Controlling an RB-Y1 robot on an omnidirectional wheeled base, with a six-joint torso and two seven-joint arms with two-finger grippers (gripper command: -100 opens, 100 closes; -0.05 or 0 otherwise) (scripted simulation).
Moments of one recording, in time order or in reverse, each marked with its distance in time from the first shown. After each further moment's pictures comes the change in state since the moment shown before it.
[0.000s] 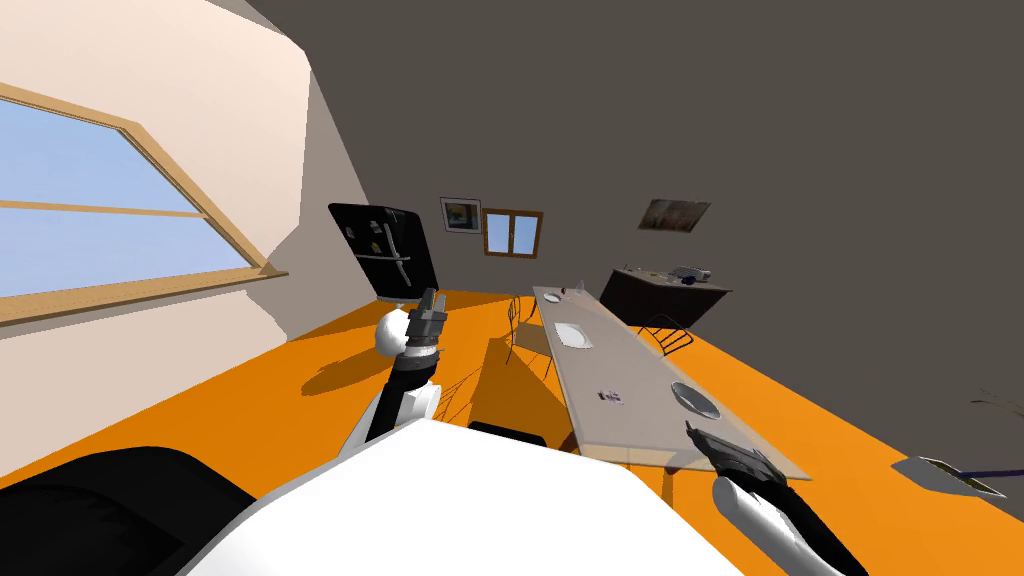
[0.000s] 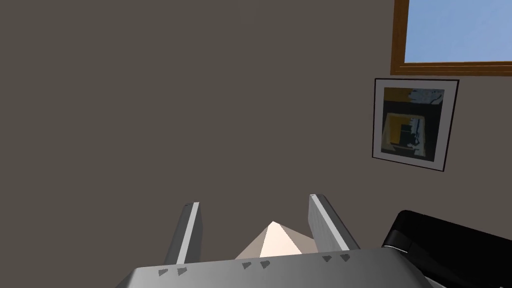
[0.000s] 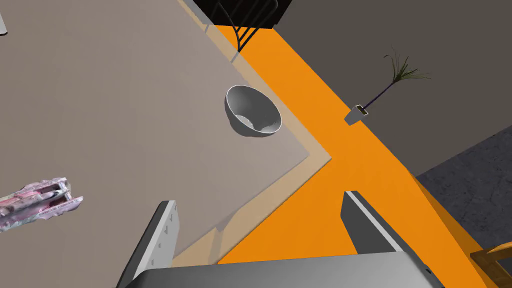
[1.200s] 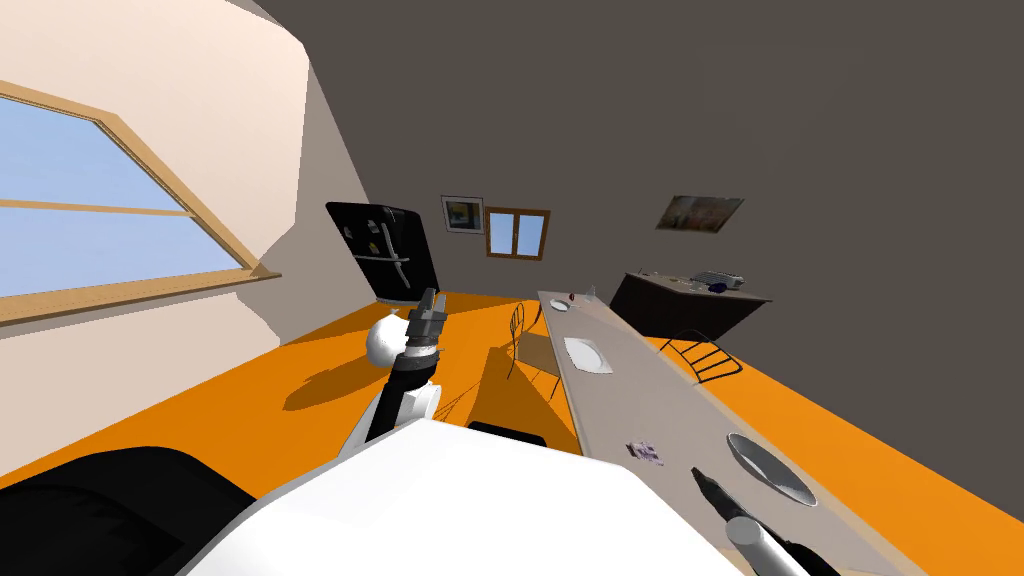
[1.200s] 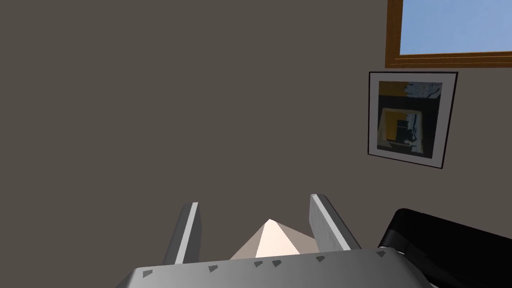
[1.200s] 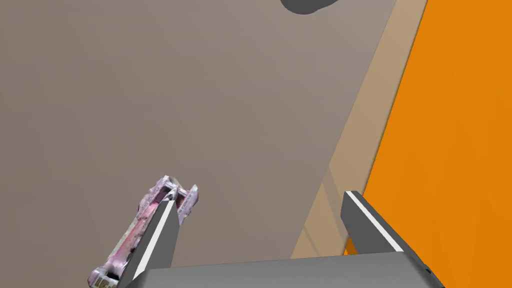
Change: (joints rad) left arm 0.000 0.000 0.000 0.000 0.000 0.000 0.000; right arm -0.066 0.034 -0.171 0.282 -0.111 0.158 -0.306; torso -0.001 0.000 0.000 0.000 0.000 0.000
